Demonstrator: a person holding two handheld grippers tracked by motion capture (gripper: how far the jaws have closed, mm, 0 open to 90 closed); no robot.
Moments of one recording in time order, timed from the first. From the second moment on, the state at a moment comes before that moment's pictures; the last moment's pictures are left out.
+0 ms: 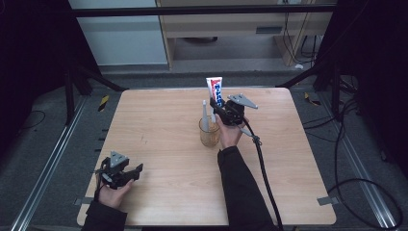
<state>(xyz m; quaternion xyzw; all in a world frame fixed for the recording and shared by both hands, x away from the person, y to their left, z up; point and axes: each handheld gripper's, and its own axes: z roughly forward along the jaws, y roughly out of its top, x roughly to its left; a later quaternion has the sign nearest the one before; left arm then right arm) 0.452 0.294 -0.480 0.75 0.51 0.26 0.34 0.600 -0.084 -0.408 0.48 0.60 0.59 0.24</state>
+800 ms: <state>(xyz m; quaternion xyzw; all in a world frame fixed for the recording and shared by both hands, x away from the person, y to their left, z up) 0.452 0.294 -0.481 0.75 0.50 0.25 0.34 0.601 -0.075 -0.432 0.48 0.64 0.56 0.23</state>
